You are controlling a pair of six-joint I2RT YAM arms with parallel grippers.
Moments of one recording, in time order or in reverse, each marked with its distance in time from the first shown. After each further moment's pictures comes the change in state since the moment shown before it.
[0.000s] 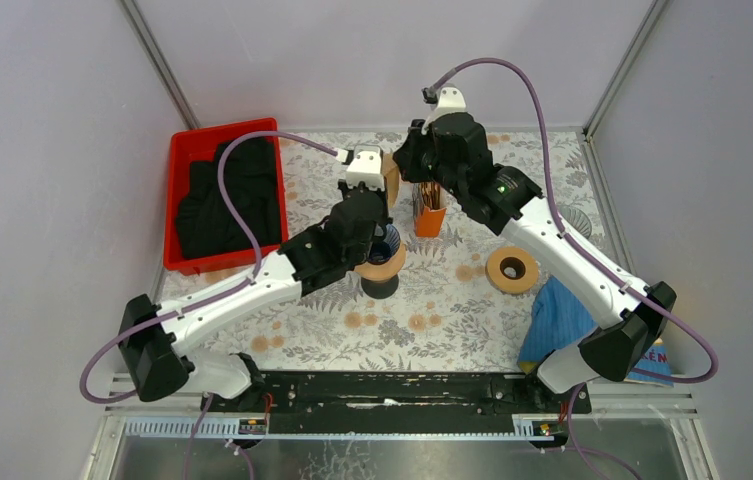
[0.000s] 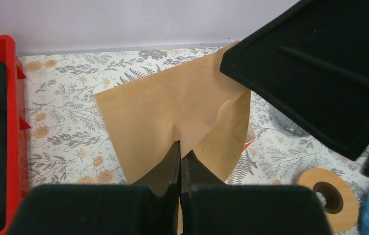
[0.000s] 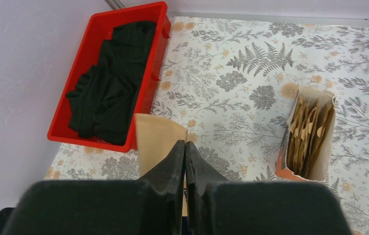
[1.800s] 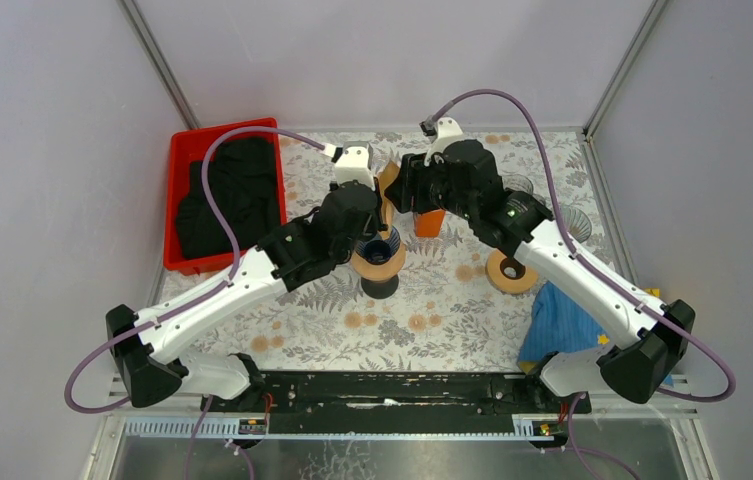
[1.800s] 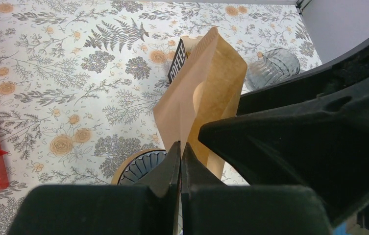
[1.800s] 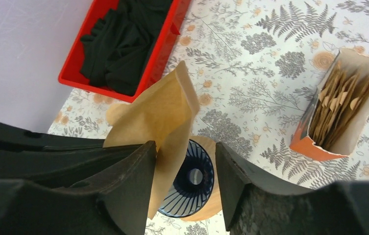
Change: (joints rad) left arm 0.007 -0.061 0.131 -0.365 0.152 -0.228; right arm 0.002 -0.140 -0.236 0.066 -0.208 -0.044
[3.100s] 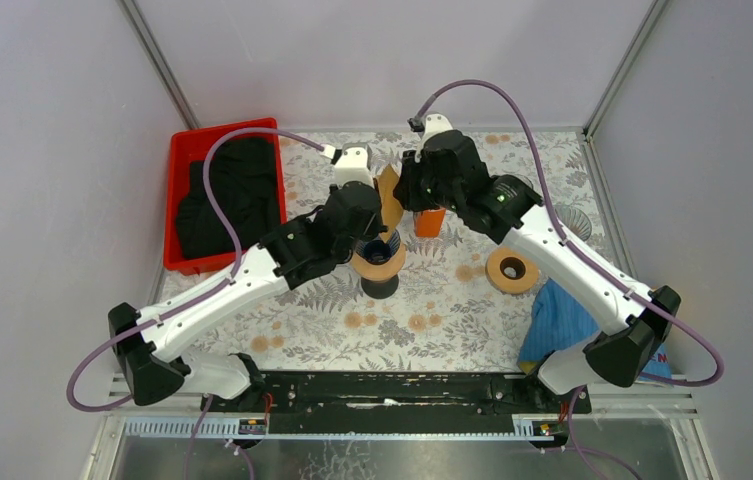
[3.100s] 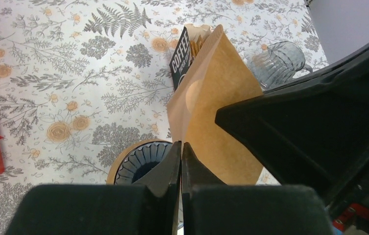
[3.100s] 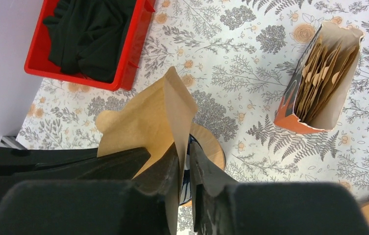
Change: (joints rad) left arm 0.000 0.019 0.019 -0.053 0.001 -0.058; right arm 0.033 0.105 0.180 -0.235 0.116 0.013
